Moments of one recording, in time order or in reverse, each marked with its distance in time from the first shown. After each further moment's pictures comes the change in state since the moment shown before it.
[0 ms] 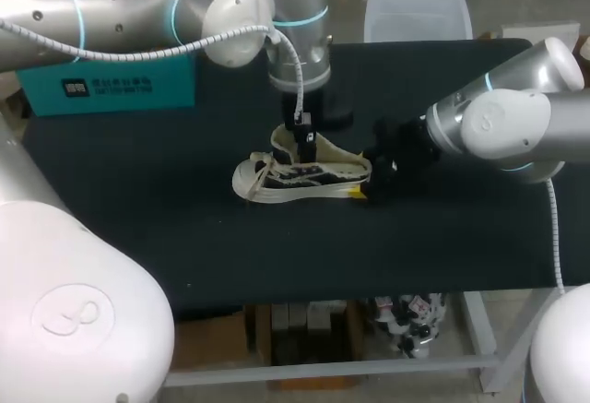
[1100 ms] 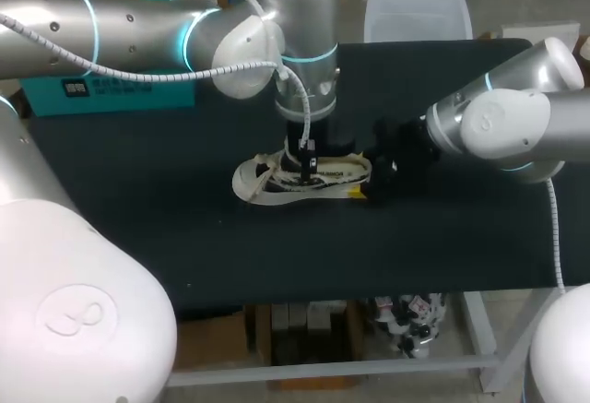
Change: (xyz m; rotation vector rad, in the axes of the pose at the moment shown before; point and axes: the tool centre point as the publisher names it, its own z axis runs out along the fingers) left arm 0.006 0.005 0.043 -0.059 -0.045 -0.020; right arm 0.001 0.000 0.000 0.001 0.001 -0.001
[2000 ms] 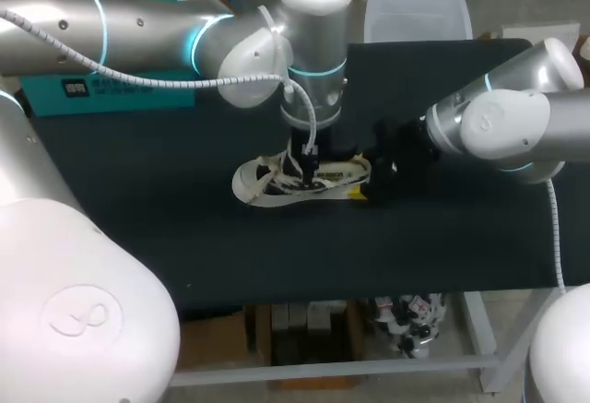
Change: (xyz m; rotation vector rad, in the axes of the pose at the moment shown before) left arm -0.011 0.003 0.006 -0.056 -0.089 -0.019; right arm 0.001 0.000 0.000 0.001 0.000 0.000
